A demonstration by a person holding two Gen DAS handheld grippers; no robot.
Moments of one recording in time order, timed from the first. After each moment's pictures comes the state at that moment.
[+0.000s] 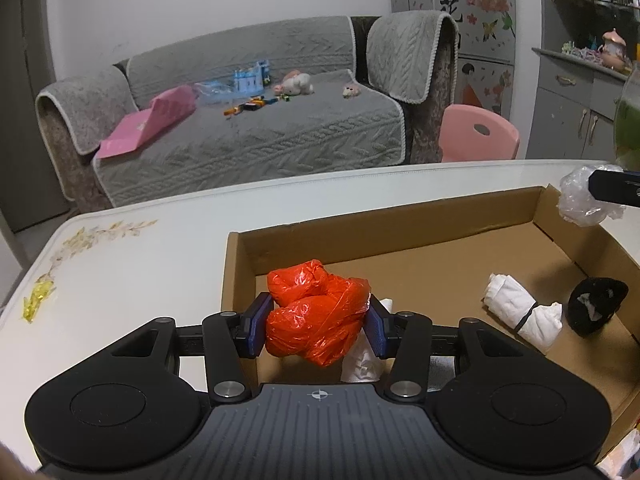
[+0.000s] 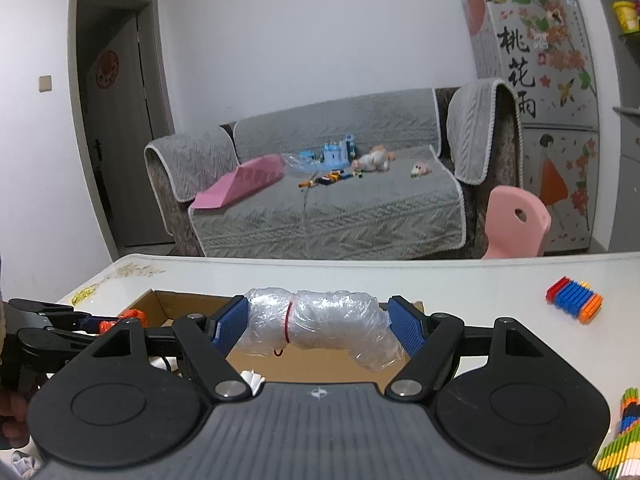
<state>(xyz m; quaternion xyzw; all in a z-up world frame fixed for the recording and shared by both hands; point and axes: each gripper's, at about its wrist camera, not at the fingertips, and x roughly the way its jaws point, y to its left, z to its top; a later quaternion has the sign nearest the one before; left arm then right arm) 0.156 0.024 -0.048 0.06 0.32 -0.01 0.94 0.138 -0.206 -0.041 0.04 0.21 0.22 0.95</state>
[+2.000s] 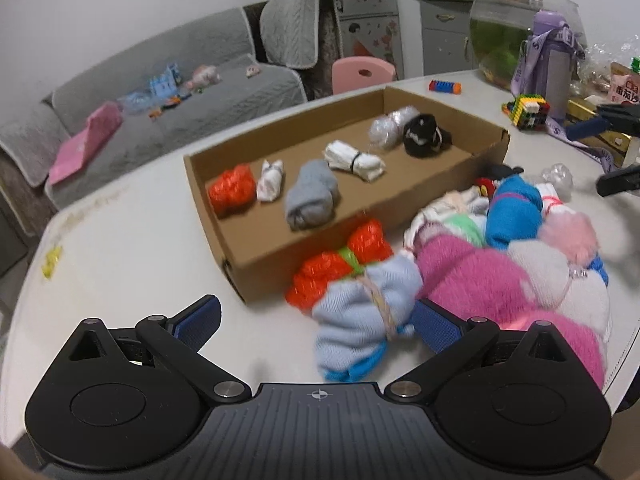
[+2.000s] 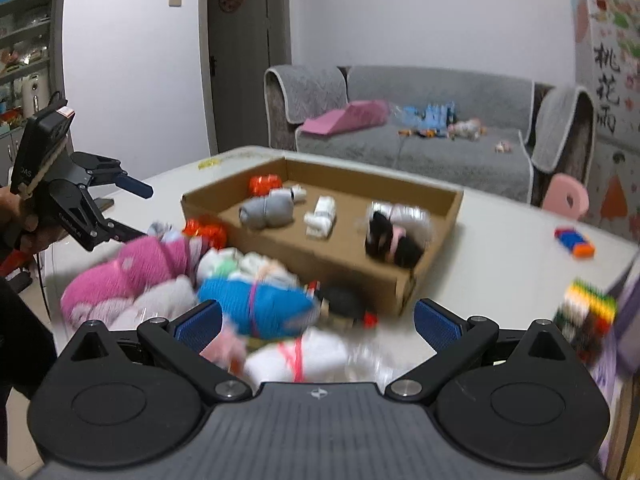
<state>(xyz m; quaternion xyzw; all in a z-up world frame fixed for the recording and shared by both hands) -0.021 0.028 -0.047 0.15 0.35 -0.14 0.91 0.024 -0.266 -0.064 -0.08 0.25 0.37 0.89</state>
